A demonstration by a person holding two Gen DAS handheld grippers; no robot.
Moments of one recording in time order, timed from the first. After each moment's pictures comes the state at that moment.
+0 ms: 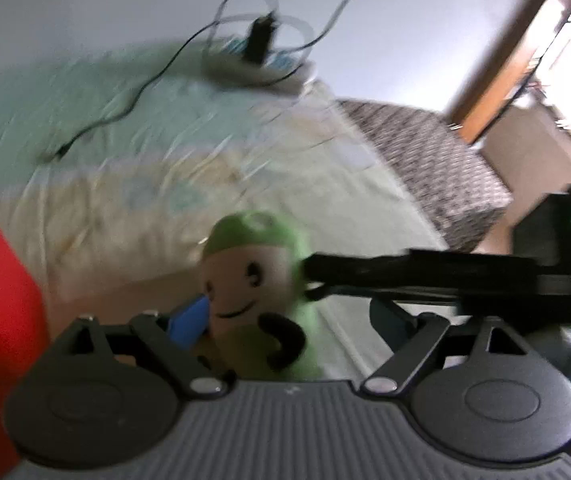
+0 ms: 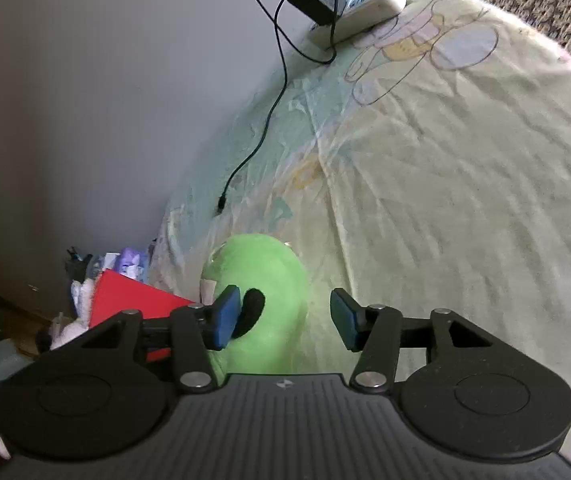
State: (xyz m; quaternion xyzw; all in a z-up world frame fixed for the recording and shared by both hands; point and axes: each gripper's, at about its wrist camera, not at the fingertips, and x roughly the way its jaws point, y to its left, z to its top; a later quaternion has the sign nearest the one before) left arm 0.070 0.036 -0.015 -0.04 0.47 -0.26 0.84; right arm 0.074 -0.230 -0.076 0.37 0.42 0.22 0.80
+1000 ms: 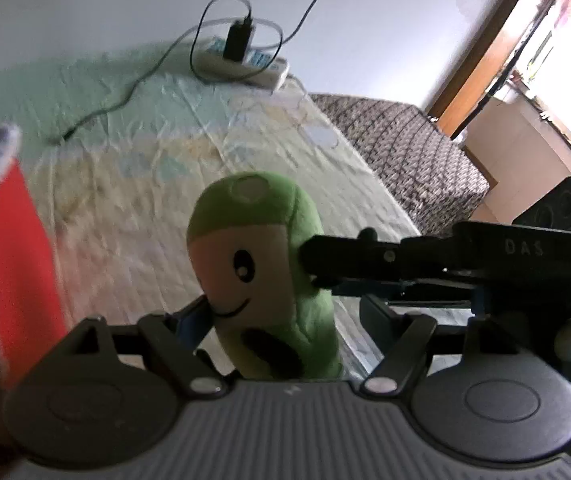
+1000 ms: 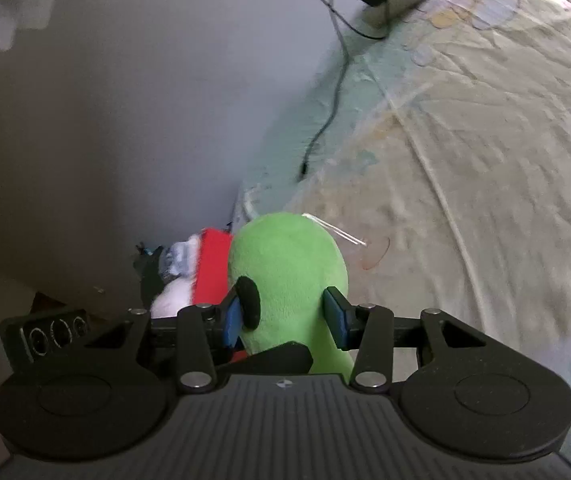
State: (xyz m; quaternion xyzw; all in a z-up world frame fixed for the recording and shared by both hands) left arm -0.004 0.048 0.016 -0.04 0.45 -0.29 0.84; right arm -0.004 -0.210 -0.031 0.42 0.39 0.28 0.77
